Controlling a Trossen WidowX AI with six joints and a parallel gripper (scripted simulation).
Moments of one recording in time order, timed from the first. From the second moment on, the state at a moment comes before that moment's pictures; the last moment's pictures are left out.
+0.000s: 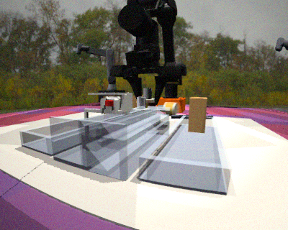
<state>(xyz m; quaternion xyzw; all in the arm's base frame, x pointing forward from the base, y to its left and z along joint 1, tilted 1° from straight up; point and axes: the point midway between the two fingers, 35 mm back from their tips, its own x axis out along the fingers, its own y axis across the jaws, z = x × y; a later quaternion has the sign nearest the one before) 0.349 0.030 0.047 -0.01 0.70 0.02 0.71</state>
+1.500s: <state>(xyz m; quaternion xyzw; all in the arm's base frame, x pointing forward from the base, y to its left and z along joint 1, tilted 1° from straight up) 0.353 0.030 0.037 -0.01 0.70 0.02 0.72</state>
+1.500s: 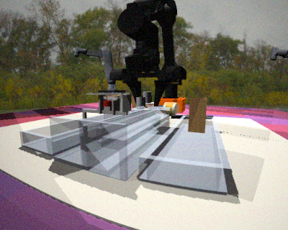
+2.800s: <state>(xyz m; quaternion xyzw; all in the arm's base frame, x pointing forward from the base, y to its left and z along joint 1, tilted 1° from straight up) 0.352 0.030 0.026 -0.01 0.69 0.02 0.72</state>
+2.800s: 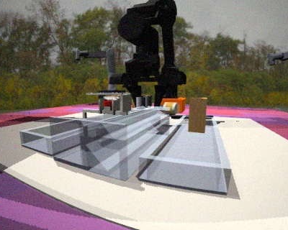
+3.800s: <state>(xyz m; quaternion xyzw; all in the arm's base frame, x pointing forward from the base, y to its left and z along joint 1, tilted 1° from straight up) 0.350 0.030 0.025 -0.01 0.69 0.02 0.72</state>
